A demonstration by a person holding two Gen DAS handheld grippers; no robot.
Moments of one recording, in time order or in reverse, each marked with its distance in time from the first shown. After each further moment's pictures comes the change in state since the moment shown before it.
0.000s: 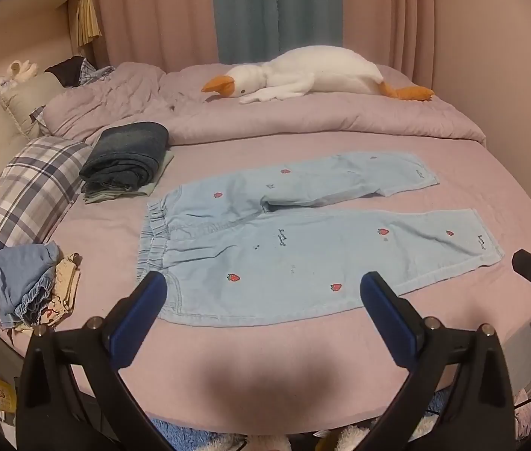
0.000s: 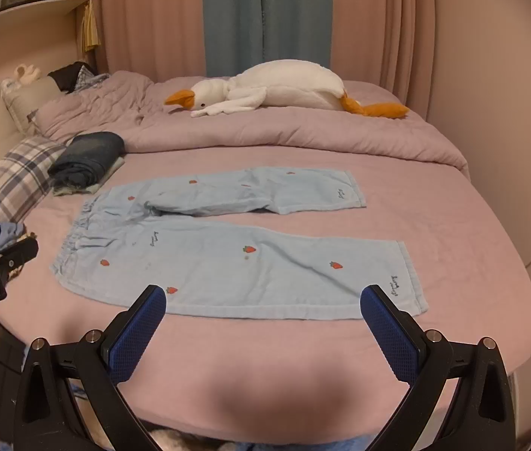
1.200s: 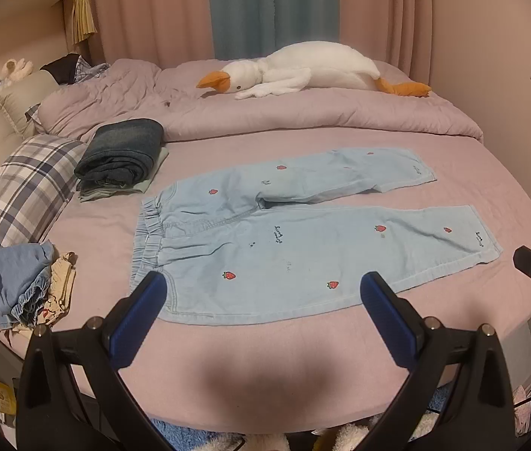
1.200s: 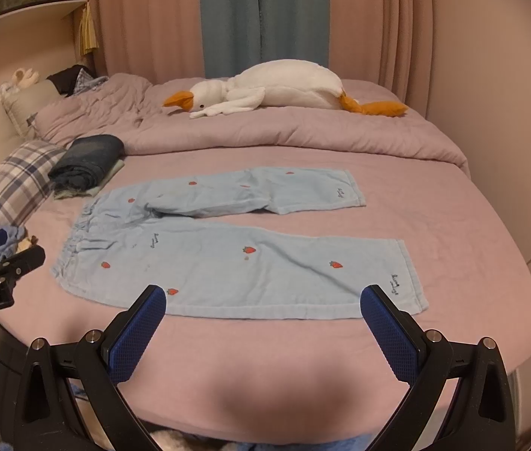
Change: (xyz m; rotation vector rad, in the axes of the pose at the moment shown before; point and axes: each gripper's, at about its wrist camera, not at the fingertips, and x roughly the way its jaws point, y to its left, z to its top) left arm 0.009 -0.002 0.000 0.001 0.022 -0.011; right arm -0.002 -0.003 0.003 0.009 0.003 0.002
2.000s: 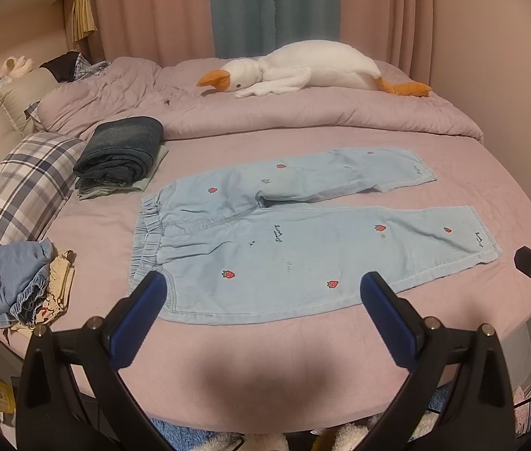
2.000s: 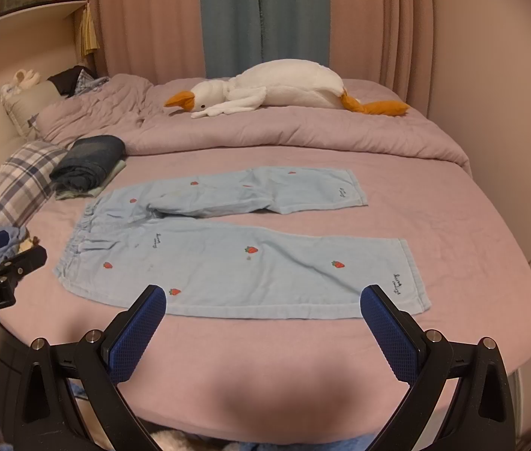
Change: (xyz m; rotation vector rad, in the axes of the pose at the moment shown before) left arm 0.001 0.002 -0.003 -0.006 0.003 -0.005; right arm 0.000 0.006 -0.003 0.001 -0.003 0.002
